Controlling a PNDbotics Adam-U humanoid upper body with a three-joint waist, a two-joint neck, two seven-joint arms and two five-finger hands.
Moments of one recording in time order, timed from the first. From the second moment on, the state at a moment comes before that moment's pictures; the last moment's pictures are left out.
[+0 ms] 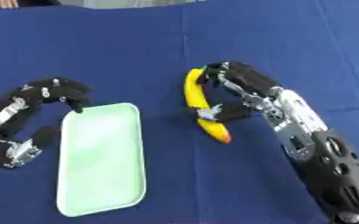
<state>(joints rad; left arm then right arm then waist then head) -0.27 0.56 -0.03 -1.73 0.12 -0.60 -0.50 -0.66 -0.24 0.27 -1.45 0.97 -0.13 0.42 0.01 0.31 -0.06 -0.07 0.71</state>
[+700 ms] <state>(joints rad) -0.28 0.56 -0.03 -1.73 0.12 -0.60 -0.50 -0.66 -0.22 0.26 -1.45 1.03 -0.12 0.41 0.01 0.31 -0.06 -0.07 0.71</state>
